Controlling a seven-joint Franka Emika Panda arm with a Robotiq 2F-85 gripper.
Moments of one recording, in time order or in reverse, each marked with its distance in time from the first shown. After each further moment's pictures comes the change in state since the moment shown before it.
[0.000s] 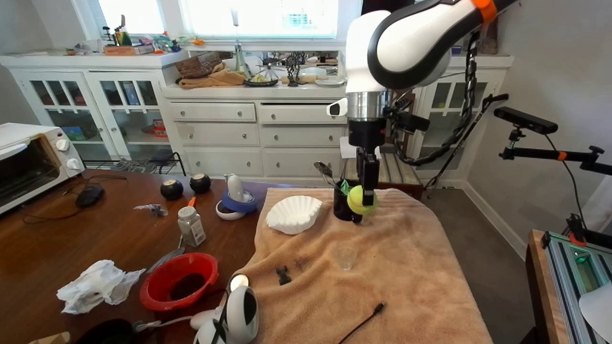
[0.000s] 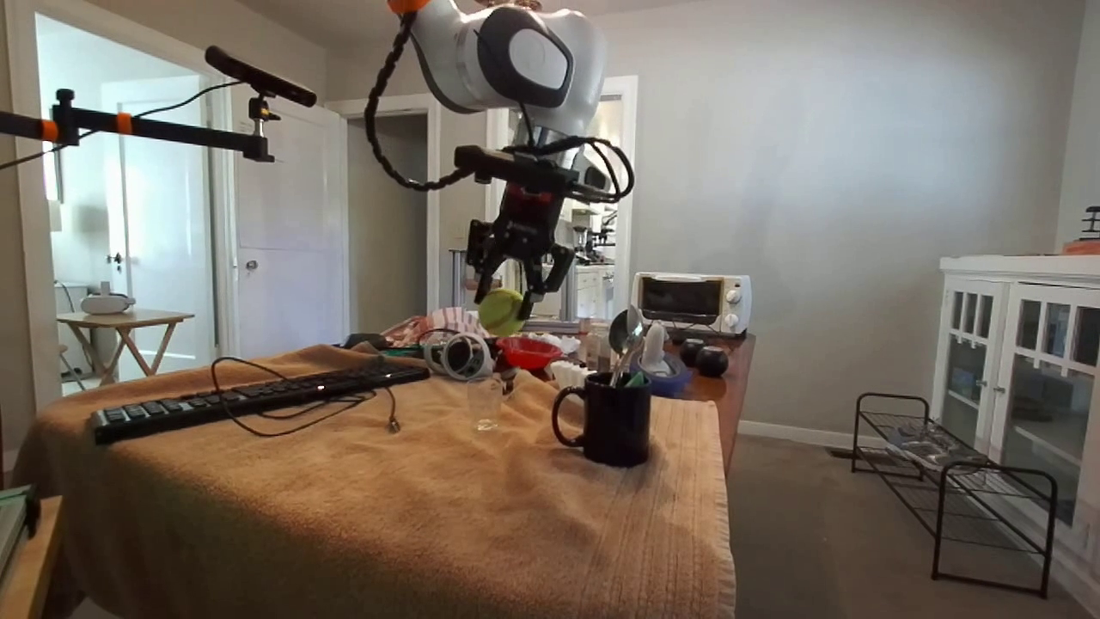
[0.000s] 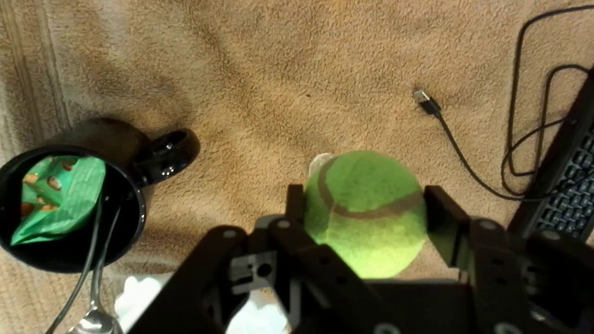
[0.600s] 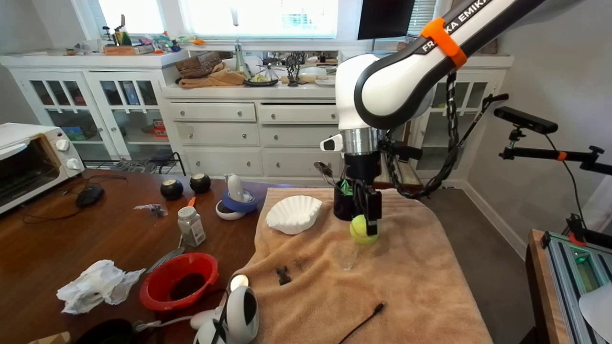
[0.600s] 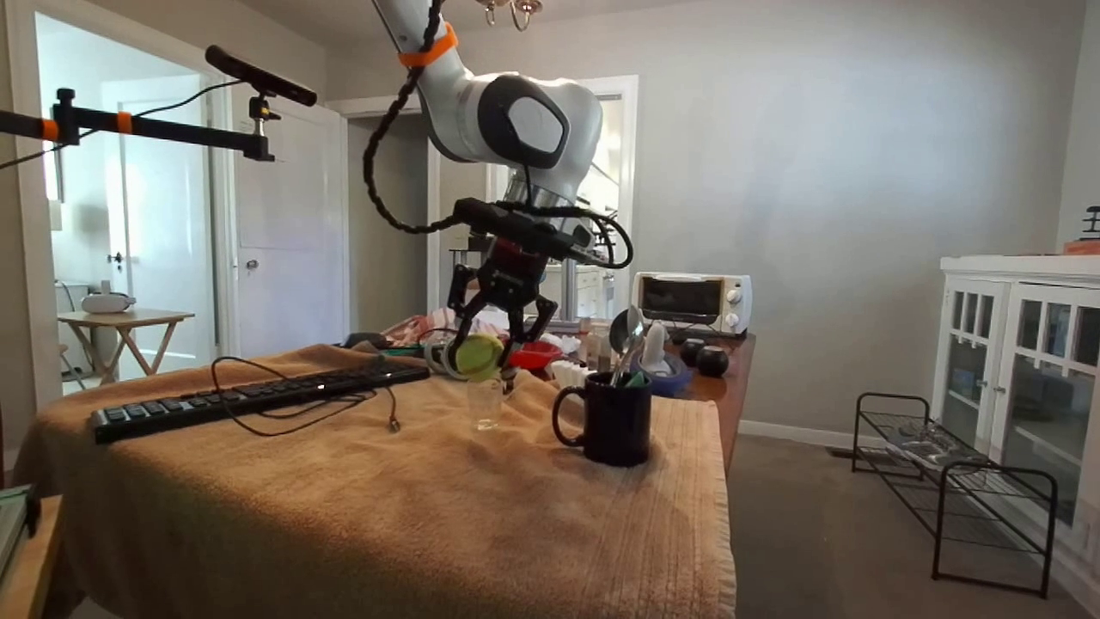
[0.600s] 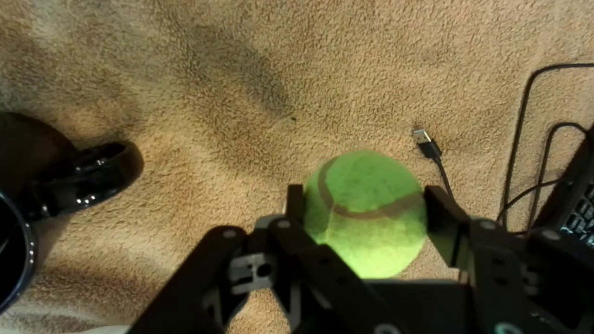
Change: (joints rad) arm 0.001 0.123 0.032 0.005 0.010 0.027 -0.134
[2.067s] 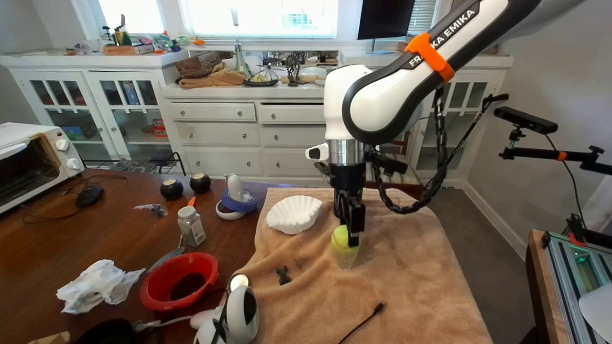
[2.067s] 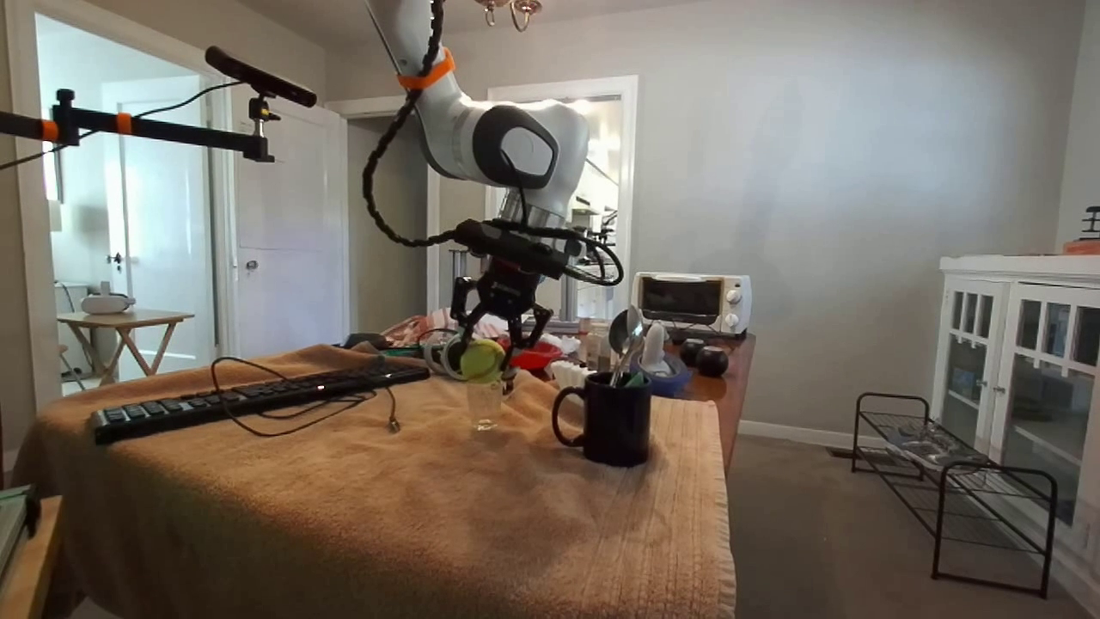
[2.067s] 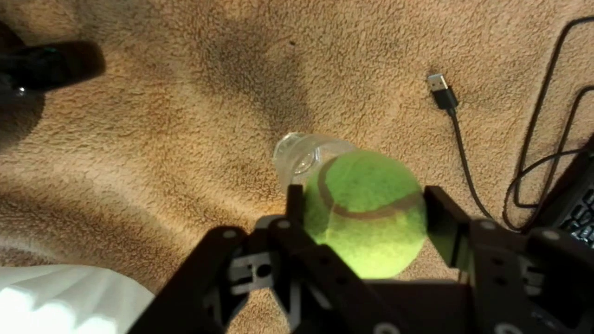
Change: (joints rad) arm 0.005 0.073 0.053 0.044 0.011 0.101 -0.018
